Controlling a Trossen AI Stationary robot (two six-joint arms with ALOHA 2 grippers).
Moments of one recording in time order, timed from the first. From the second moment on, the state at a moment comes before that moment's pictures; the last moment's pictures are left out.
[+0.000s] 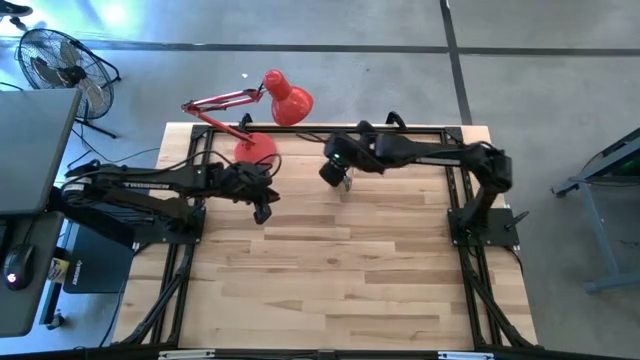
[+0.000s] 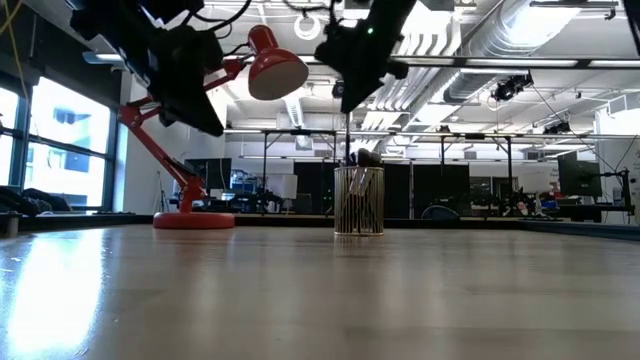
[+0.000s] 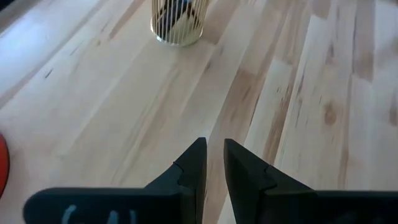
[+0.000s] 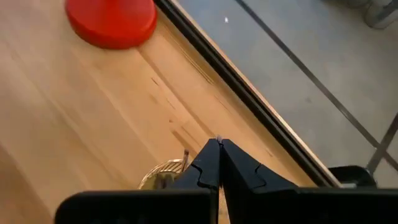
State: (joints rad) left arm 0.14 1.04 0.69 -0.36 -0.05 -0.30; right arm -0.18 1.77 1.60 -0.76 0.53 0.30
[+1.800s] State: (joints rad) left arm 0.14 1.03 0.67 -0.33 -0.04 -0.32; right arm -0.19 1.52 1.46 -0.63 0.35 0.36
